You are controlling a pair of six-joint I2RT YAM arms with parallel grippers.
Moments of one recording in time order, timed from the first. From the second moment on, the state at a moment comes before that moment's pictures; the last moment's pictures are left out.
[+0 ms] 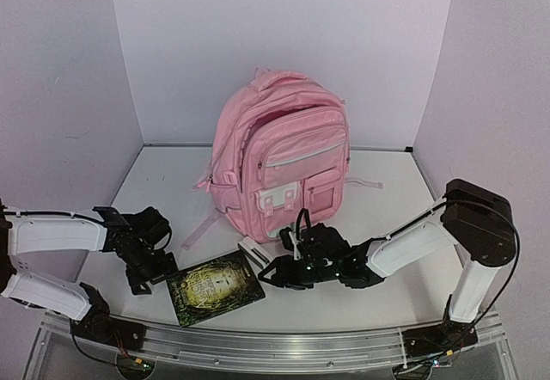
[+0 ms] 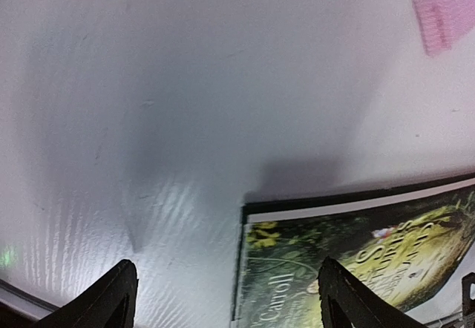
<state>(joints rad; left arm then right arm) -0.70 1.21 0.55 -0.74 0.05 -1.19 1.09 1.83 0.77 0.45 -0.21 0.97</state>
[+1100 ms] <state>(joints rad) -0.68 0.88 0.32 -0.39 0.19 -1.22 1.09 1.95 0.81 0.50 -0.27 1.01</state>
